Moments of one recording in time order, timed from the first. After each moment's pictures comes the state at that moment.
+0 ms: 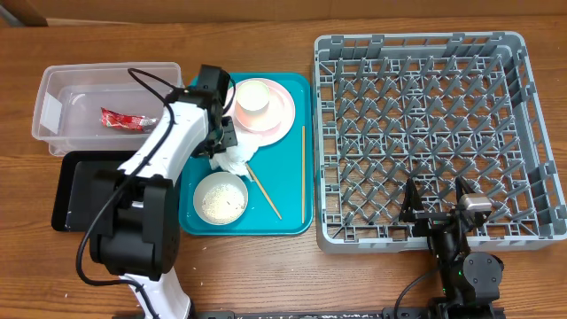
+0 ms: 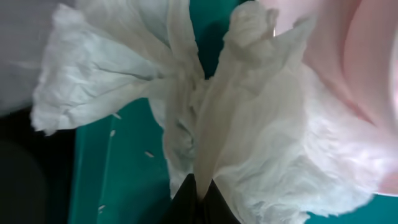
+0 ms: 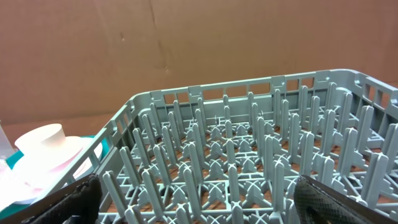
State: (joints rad) left arm -0.18 1.93 1.42 -0.91 -0.12 -0.44; right arm 0.07 0.01 0.02 -0.03 -0.02 0.15
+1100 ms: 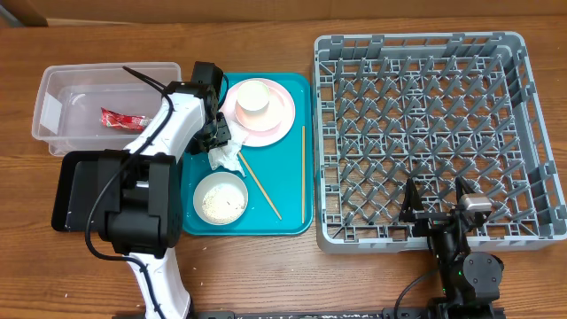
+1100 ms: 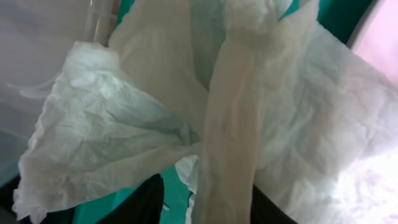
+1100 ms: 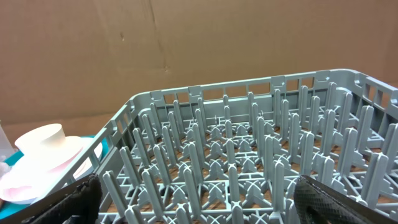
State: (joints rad) left arm -0.14 2.06 1.48 -0.89 -0.15 -0.49; right arm 0.07 0.01 0.02 -0.03 -0.02 0.15
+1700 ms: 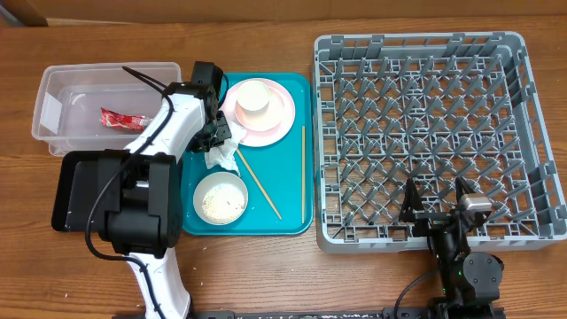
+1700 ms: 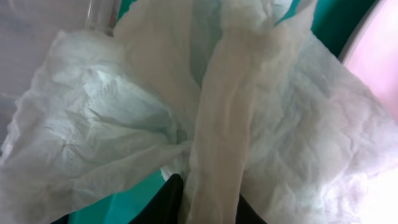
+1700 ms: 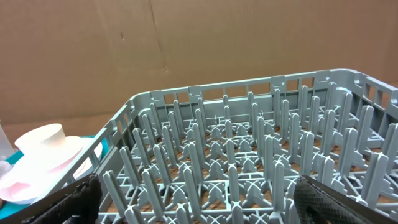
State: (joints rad) left arm -0.14 2.06 1.47 -0.86 -0.15 -0.50; right arm 0.07 0.01 0.02 -0.03 -0.02 0.15
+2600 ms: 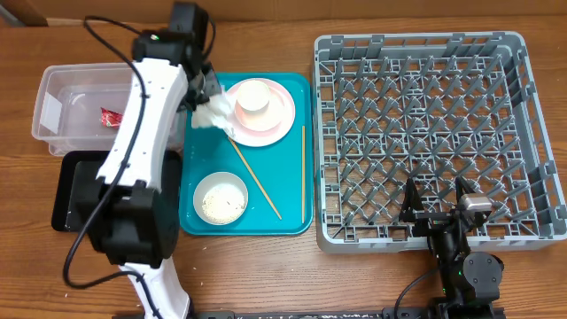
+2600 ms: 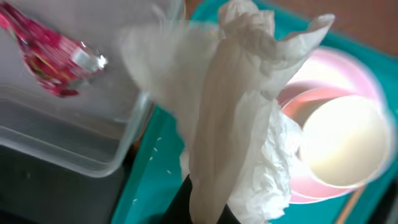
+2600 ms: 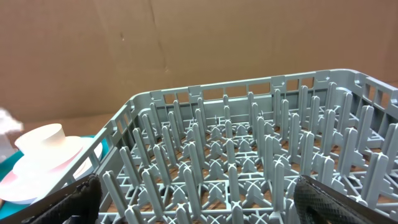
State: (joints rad) left arm -0.12 1.99 1.97 -1.25 -0.15 -0.51; right arm 0.07 0.01 0.02 -0.03 -0.02 0.16
